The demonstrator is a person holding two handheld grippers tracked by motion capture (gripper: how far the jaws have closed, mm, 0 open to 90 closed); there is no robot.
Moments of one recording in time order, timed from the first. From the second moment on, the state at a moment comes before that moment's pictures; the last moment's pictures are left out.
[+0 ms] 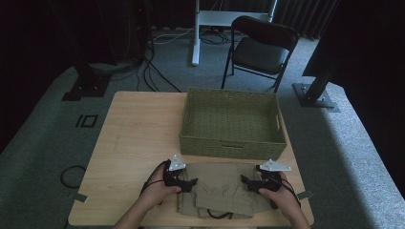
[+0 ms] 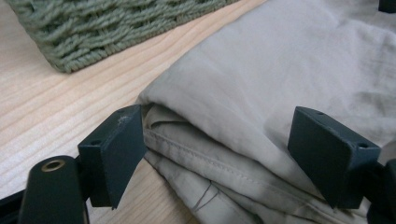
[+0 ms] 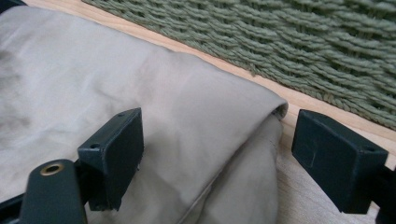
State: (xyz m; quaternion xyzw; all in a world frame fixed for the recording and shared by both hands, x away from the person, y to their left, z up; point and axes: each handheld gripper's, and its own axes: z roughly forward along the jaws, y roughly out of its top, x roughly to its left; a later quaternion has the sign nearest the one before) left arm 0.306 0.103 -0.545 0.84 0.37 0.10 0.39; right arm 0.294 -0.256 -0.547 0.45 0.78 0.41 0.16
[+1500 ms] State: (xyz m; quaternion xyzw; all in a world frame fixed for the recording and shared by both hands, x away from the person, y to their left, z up) left arm 0.300 0.090 -0.520 0.83 0.33 0.08 0.45; right arm 0.276 -0.236 -0.520 0.43 0.80 0.41 0.13
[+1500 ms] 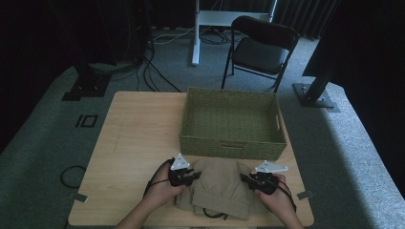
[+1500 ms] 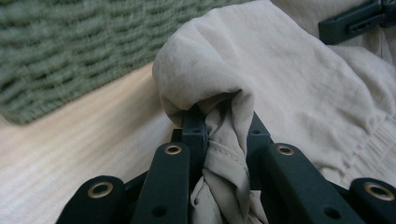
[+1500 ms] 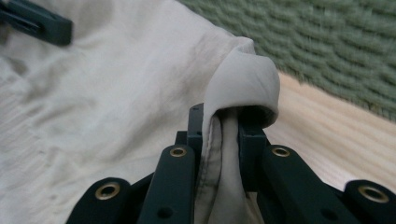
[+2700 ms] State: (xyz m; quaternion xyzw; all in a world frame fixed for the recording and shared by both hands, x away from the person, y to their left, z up) left arm 0.328 0.092 -0.375 0.80 0.27 0.13 0.52; right arm 0.295 -0.259 -0.380 0.37 0.75 0.52 0.17
